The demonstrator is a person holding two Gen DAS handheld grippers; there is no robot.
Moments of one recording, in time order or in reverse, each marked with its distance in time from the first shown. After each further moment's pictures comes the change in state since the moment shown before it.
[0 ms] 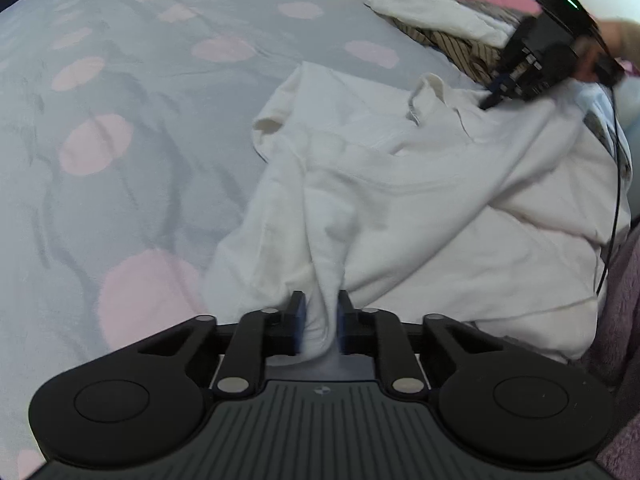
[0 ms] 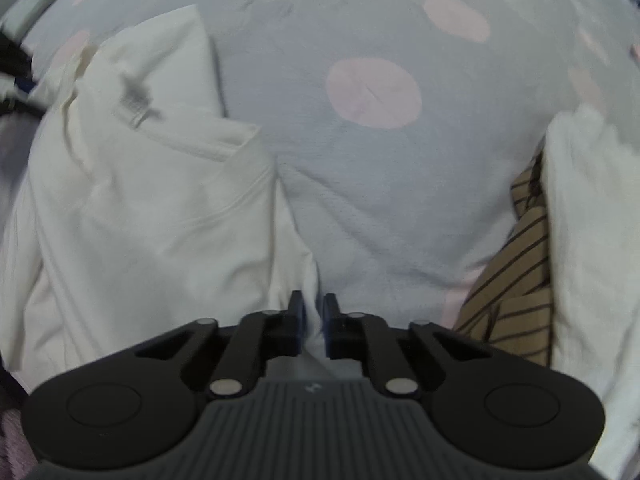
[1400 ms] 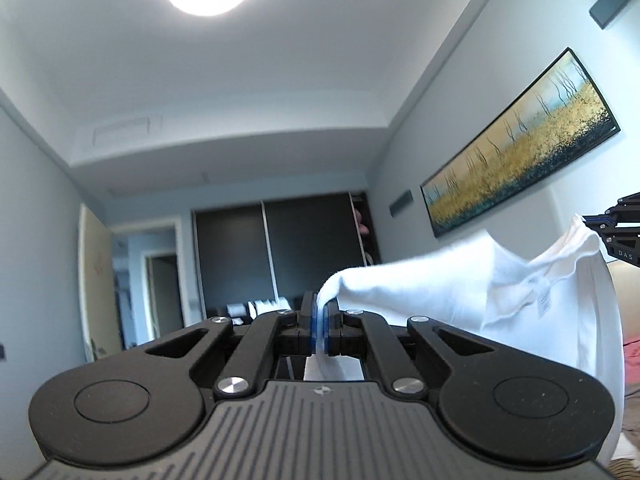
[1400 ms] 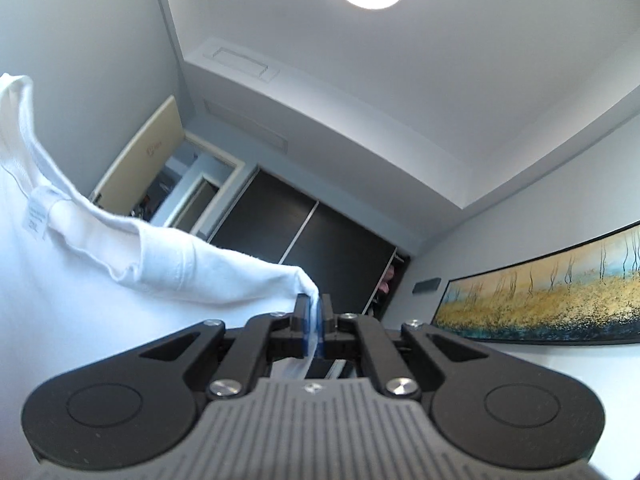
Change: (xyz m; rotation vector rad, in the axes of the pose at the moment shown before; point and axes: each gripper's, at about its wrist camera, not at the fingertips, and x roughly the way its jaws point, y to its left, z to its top) left arm -0.539 -0.222 -0.057 0.166 -1.310 0.687; right arm -0.542 0.342 -0.082 0.020 -1.356 -1.035
